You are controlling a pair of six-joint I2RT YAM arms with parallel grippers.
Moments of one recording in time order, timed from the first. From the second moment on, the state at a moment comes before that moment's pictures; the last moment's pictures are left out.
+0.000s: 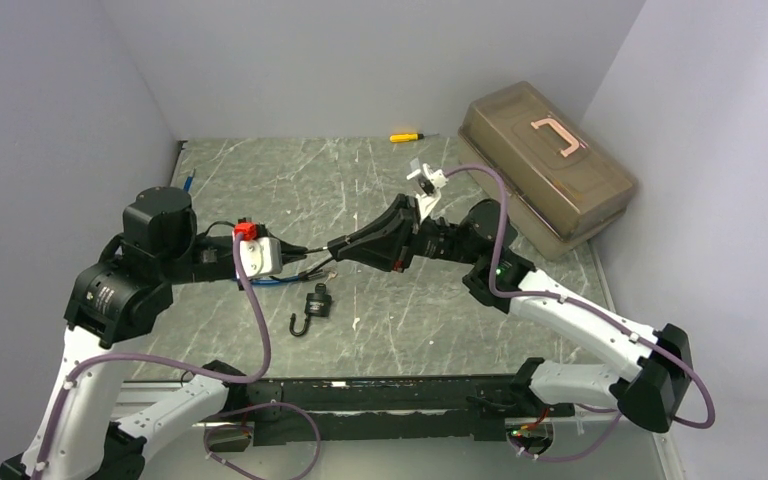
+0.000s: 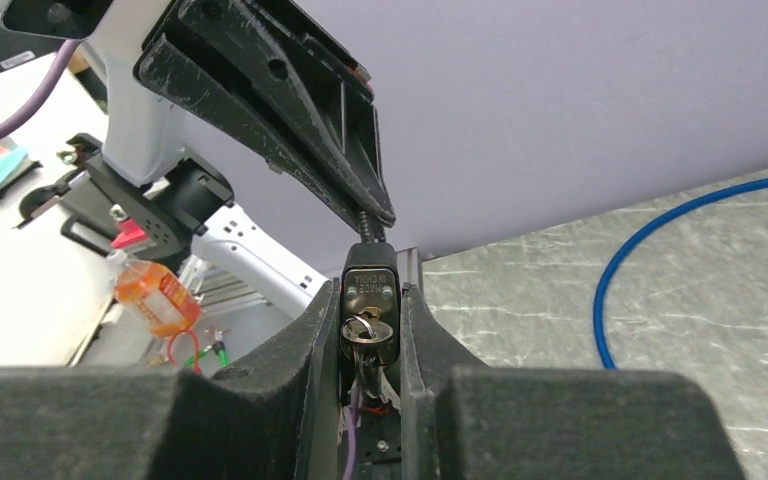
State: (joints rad) left arm -0.45 0.88 1.49 -1.03 0.77 0.73; right arm 0.85 1.16 0.97 0.51 -0.65 0.56
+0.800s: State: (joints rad) left arm -0.69 0.74 1.40 -0.89 0.62 1.17; right arm 0.89 1.23 1.08 0.54 -0.52 0.56
